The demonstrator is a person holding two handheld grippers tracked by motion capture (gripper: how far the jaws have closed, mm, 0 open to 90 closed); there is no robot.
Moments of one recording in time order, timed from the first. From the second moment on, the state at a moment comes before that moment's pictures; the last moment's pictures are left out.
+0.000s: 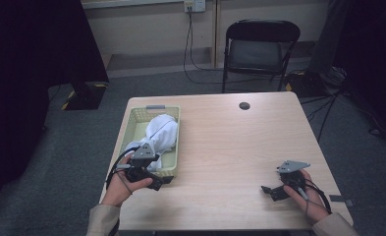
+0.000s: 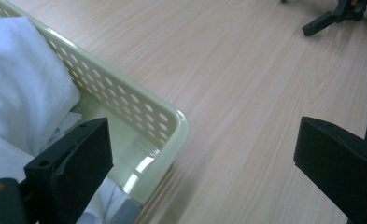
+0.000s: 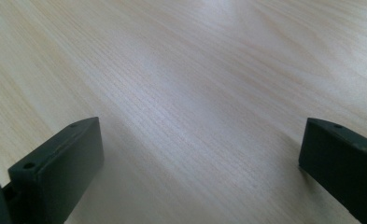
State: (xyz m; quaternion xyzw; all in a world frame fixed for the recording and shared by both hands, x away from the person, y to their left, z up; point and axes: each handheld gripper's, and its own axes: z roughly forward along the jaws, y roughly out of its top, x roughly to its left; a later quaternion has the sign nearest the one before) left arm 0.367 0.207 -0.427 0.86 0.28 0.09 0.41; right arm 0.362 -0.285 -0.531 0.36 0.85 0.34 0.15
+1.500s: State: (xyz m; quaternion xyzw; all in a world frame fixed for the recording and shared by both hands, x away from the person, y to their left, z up) left arm 0.429 0.211 -0.424 0.86 0.32 0.11 0.38; right arm 0.362 -0.285 -0.531 0.36 0.85 0.34 0.15
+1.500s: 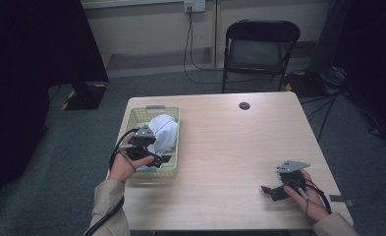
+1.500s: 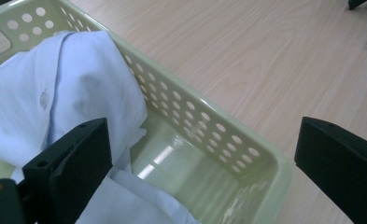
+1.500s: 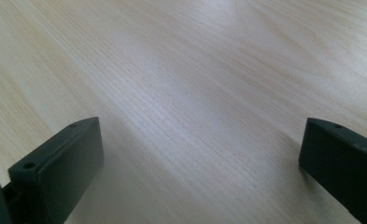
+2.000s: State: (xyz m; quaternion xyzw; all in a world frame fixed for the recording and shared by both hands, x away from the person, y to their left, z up) left arm 0.447 0.205 -0.424 0.86 0.32 0.12 0.37; right arm 0.362 -0.285 -0.531 0.36 0.85 0.34 0.15
